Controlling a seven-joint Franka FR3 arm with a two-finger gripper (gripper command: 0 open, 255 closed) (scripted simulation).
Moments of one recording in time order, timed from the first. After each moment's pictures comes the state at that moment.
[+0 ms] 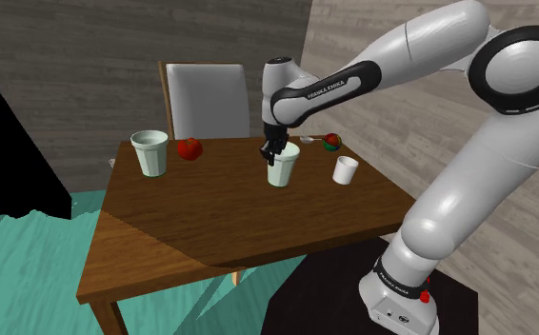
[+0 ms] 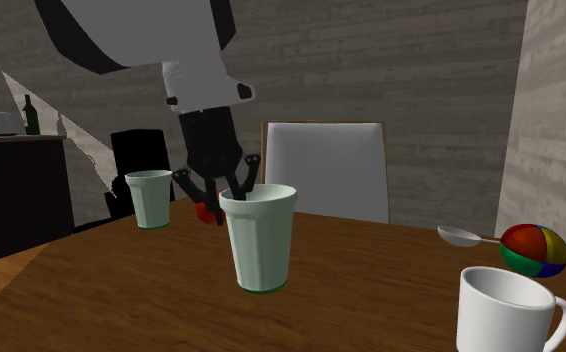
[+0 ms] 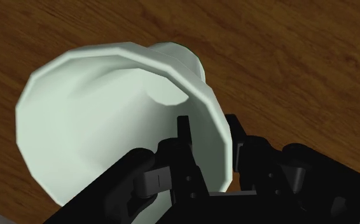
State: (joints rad) arm -0.11 -0.13 0.14 -2.30 -0.21 2.16 0.13
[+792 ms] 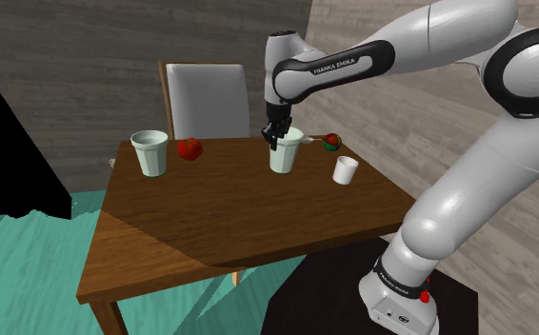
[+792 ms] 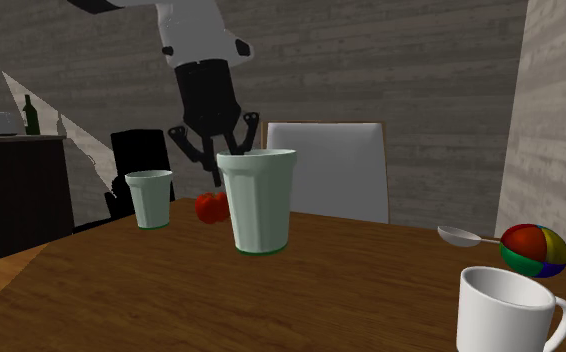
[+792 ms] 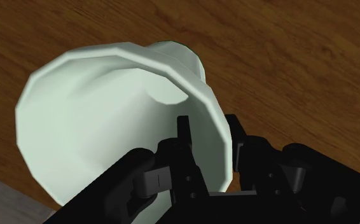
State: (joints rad) arm -0.11 -0.19 0.14 -2.20 -0.18 2.01 0.10
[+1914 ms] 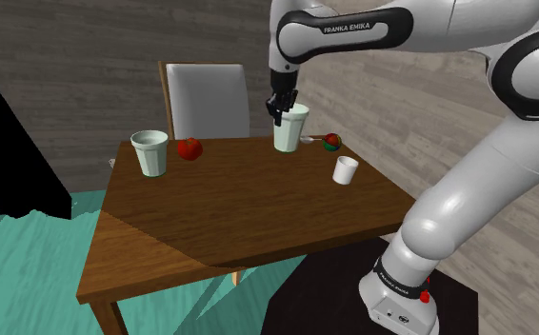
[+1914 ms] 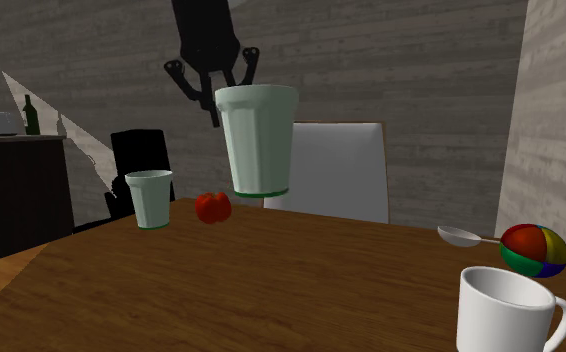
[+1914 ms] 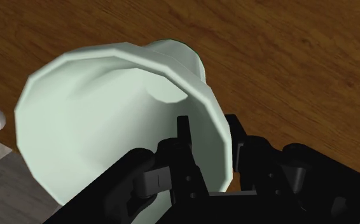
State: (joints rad) arm -0.11 -0.22 0.14 -2.00 -0.16 1.78 0.05
